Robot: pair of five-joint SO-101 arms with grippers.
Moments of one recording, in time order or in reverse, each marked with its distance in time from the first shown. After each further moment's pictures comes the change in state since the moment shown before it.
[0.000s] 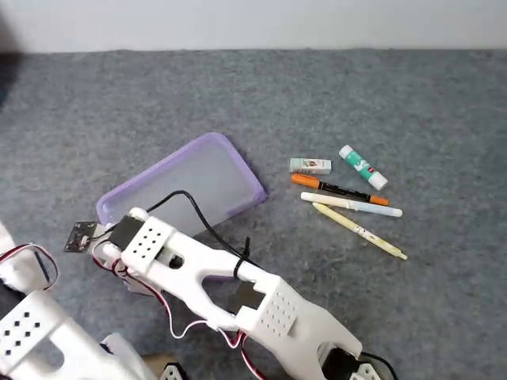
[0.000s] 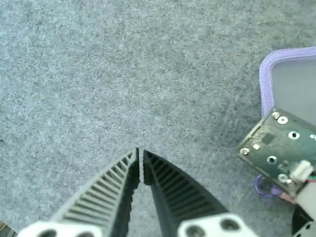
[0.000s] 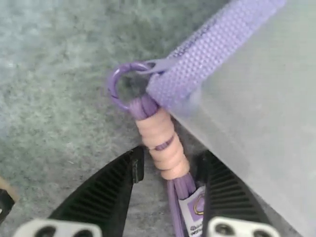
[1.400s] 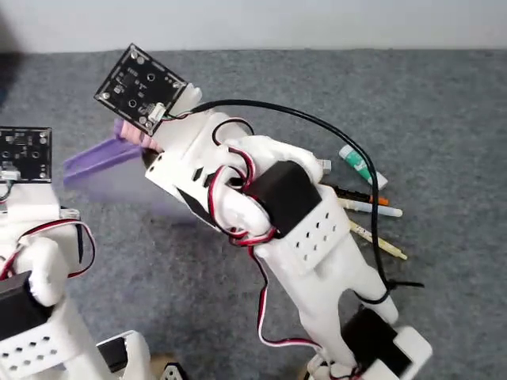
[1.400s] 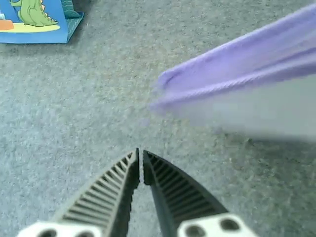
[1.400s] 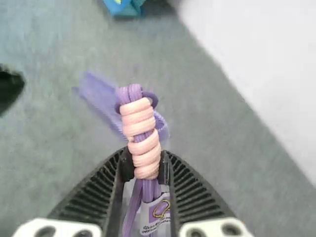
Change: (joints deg) left arm 25.6 -0.4 -23.0 11.2 0.0; right arm 15.2 -52.6 -1.2 -5.5 0.2
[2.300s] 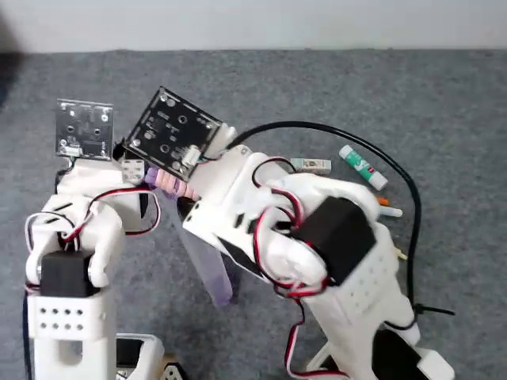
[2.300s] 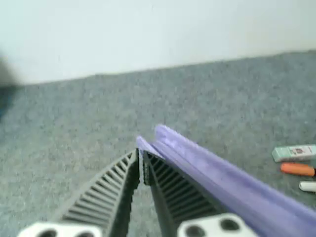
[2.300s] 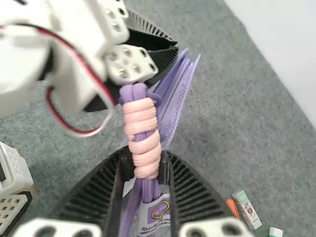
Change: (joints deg) left arm 24.5 2.1 14.8 -33.8 14.6; right arm -2.0 -10.0 -0.1 20.1 0.0
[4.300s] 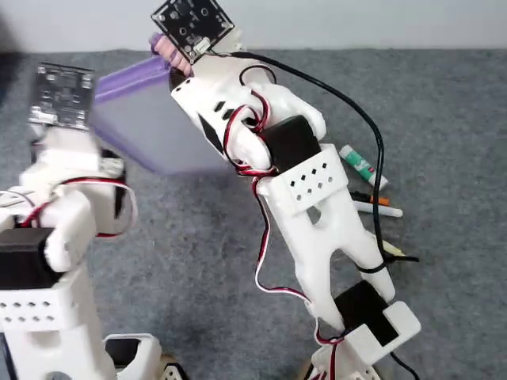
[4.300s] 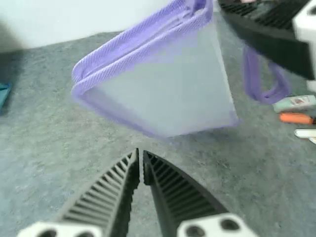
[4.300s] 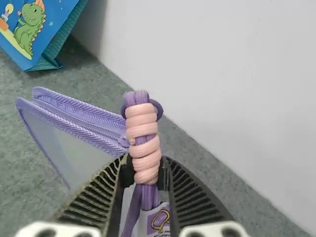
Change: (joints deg) left arm -5.5 12.7 -33.8 32.5 -4.5; right arm 14.9 19.3 0.1 -39.9 -1.3
